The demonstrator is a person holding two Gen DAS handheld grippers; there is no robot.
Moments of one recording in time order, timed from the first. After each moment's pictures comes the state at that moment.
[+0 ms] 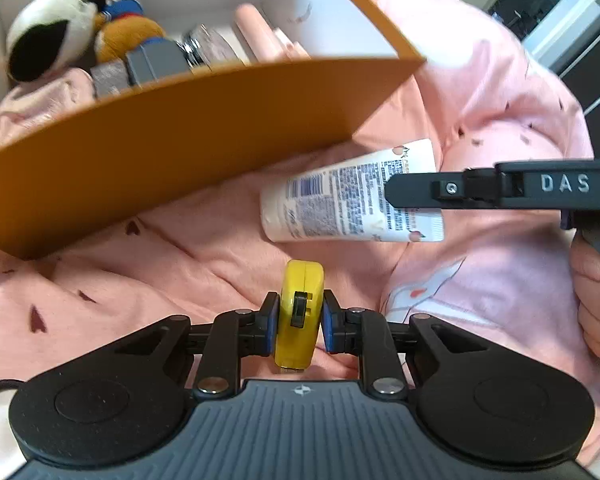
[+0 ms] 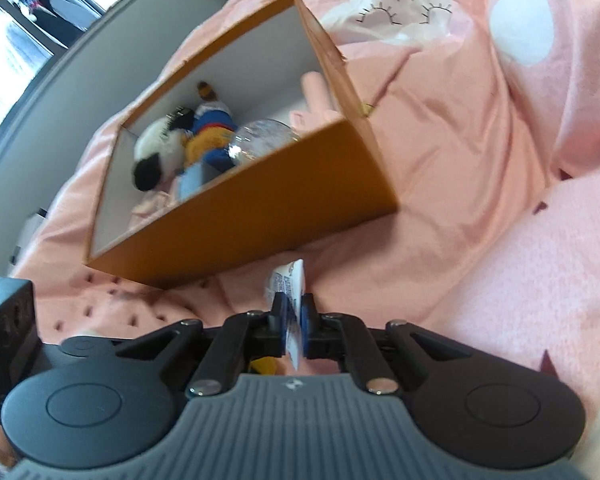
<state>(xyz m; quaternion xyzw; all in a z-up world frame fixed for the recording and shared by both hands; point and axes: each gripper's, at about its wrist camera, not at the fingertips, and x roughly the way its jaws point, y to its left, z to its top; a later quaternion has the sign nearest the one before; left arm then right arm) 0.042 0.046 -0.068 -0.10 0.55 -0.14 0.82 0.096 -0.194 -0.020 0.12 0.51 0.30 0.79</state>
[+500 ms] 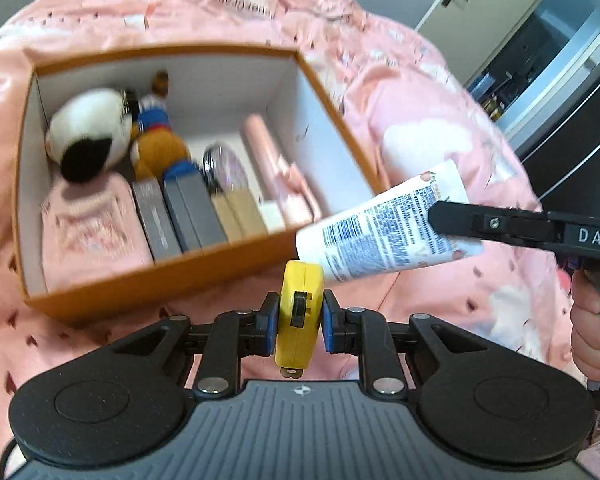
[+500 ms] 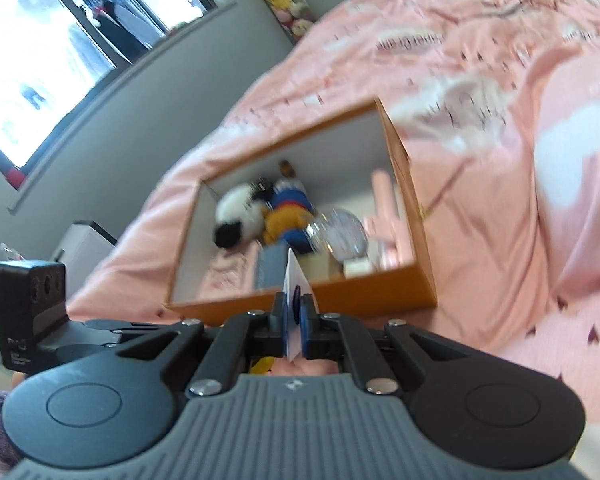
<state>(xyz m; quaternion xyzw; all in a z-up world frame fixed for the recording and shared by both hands) 0.042 0.094 0.016 -0.15 0.48 -0.14 0.85 0.099 -0.200 0.075 0.11 0.43 0.37 0.81</state>
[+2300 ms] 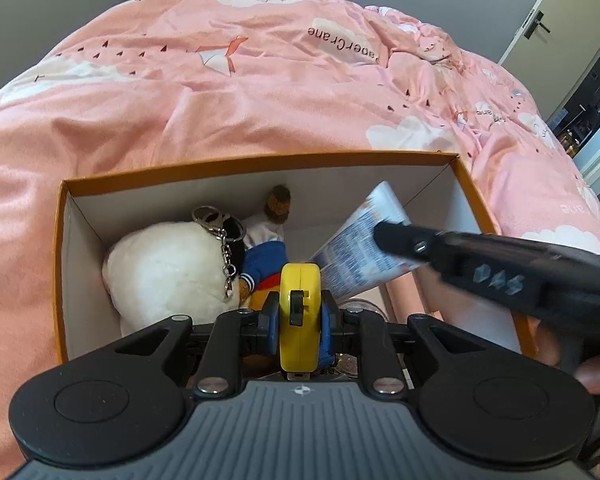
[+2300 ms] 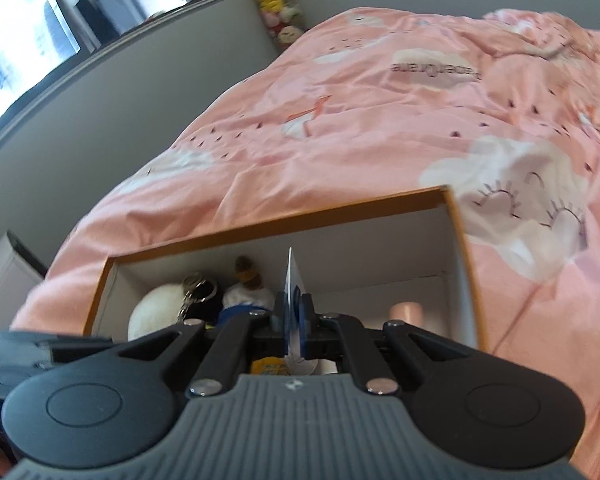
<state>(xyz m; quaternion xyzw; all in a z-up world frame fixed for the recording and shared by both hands) 0.199 0.122 -0.019 -0.14 0.47 -0.02 0.87 0.247 -0.051 0.025 0.03 0.41 0.33 0.85</state>
